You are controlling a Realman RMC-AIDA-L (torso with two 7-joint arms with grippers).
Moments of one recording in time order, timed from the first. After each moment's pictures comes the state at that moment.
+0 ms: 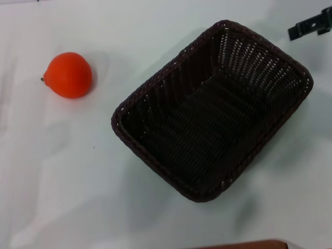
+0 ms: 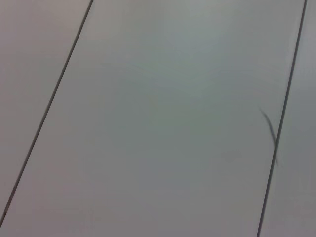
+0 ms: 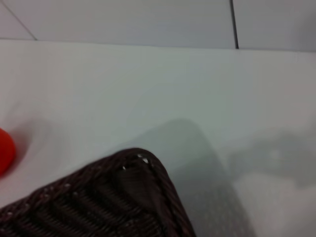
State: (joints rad) left arm -0.23 -2.17 -2.88 -0.04 1.02 -1.58 2.66; right arm 0.73 2.02 -0.59 -1.25 0.43 1.74 2.46
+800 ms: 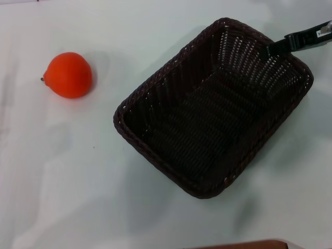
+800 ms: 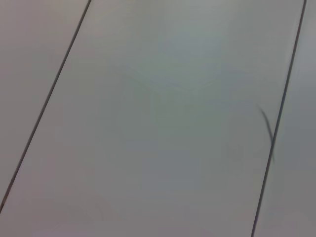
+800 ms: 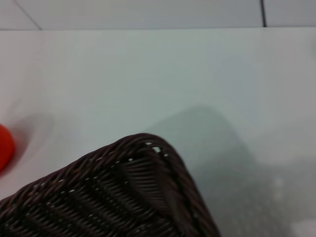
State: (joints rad) left arm -0.22 -2.17 -2.87 -0.02 1.03 -1.59 2.66; right arm 0.74 2.03 -0.61 -0.92 0.48 1.47 2.34
